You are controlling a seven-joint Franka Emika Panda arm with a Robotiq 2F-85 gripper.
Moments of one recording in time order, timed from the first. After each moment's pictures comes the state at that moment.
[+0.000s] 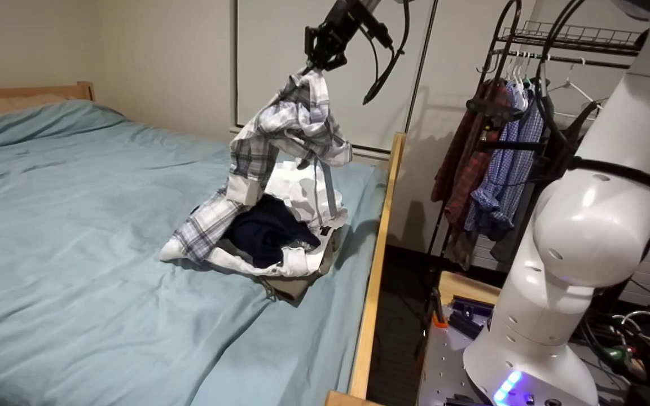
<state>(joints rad) -0.18 -0.14 -0.30 -1.84 0.43 1.96 0.03</state>
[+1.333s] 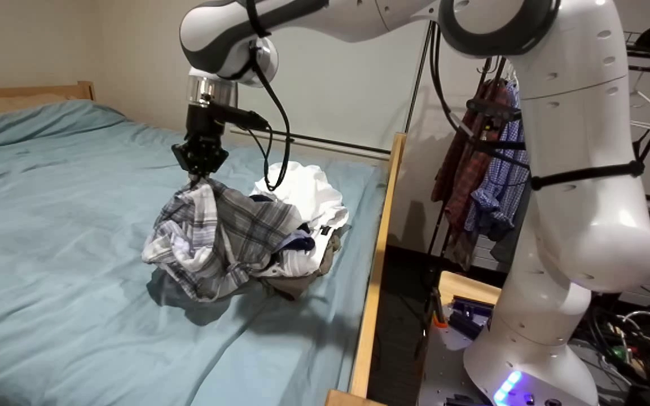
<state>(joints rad) 0.02 0.42 -0.01 -1.59 0.29 2.00 0.02</state>
